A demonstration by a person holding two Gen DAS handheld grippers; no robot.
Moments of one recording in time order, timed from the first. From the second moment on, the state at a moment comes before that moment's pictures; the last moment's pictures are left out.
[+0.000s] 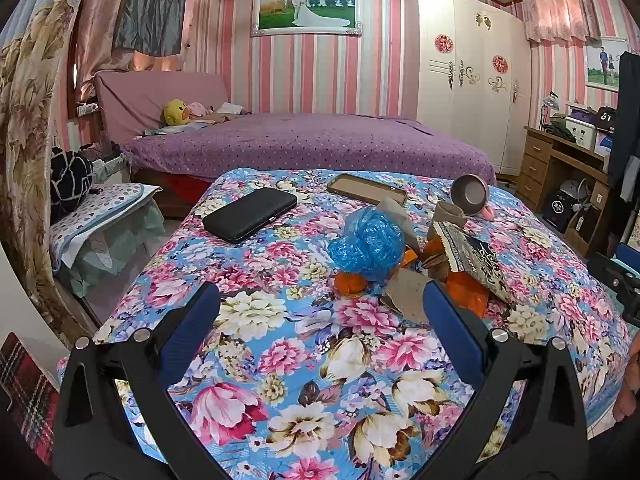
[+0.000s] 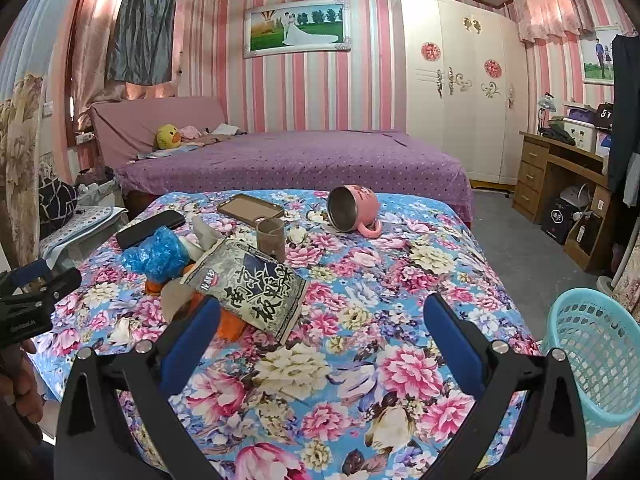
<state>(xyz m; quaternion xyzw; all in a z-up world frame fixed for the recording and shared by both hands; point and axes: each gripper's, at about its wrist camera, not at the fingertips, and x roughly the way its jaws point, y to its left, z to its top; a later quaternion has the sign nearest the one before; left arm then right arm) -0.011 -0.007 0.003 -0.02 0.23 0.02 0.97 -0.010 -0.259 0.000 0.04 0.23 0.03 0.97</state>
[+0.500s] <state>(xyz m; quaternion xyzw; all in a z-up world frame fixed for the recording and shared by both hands) -0.007 0.022 -0.009 -0.10 0.24 0.02 0.96 0.010 -0.251 -0.004 0.06 0.22 0.01 0.97</state>
